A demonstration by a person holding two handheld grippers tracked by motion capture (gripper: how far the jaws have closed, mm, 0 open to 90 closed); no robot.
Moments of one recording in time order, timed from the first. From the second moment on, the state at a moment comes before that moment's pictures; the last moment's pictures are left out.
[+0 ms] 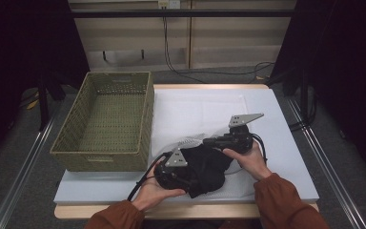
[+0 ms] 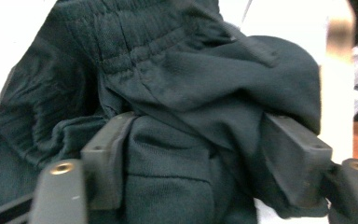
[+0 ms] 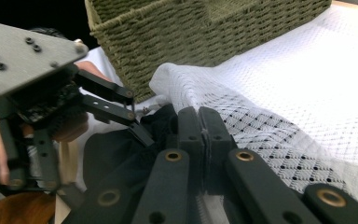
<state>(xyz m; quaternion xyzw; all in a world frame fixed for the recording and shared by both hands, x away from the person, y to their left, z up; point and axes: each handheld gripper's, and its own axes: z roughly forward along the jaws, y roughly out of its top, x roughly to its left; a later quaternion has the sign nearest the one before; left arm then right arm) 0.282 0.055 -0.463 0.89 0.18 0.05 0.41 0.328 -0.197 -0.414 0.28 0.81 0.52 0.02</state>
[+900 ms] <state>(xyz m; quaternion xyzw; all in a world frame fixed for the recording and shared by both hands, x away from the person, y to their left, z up) 0.308 0.043 -0.451 0.88 0.21 0.06 0.43 0.329 -0.195 -0.414 0.27 0.81 0.52 0.00</state>
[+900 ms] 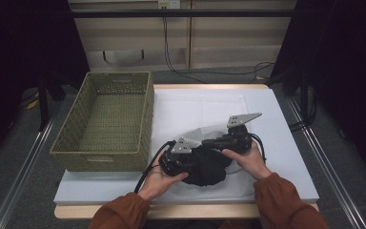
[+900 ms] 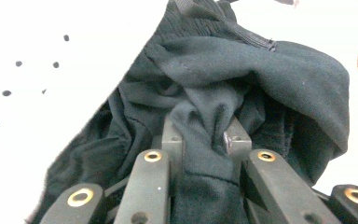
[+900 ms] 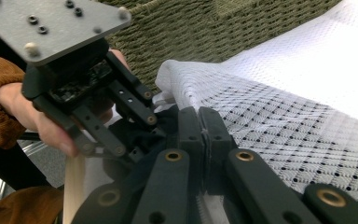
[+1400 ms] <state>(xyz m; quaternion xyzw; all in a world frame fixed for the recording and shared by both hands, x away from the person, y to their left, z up) 0.327 0.044 -0.454 0.86 0.24 0.07 0.44 0.330 -0.199 -0.412 0.28 0.80 0.52 0.01</state>
